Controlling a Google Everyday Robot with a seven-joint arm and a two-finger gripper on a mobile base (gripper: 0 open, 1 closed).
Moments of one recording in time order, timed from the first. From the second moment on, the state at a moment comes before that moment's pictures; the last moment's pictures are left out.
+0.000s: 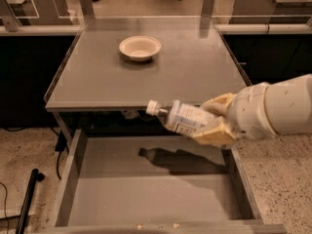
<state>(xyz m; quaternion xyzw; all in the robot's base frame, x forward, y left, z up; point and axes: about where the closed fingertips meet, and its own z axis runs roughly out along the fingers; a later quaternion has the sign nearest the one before) 0.445 -0.117 0.880 -0.54 0.75 0.11 0.38</state>
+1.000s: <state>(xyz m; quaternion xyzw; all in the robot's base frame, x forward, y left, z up) 0.424 -0.050 0.736 -0.58 0.74 0.13 0.32</state>
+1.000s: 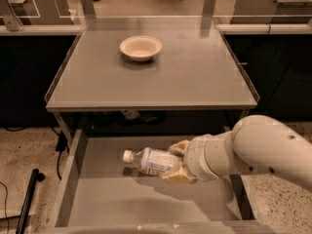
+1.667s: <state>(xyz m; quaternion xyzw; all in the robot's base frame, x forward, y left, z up) 0.462 -0.047 0.707 -0.57 0.74 0.09 0.35</state>
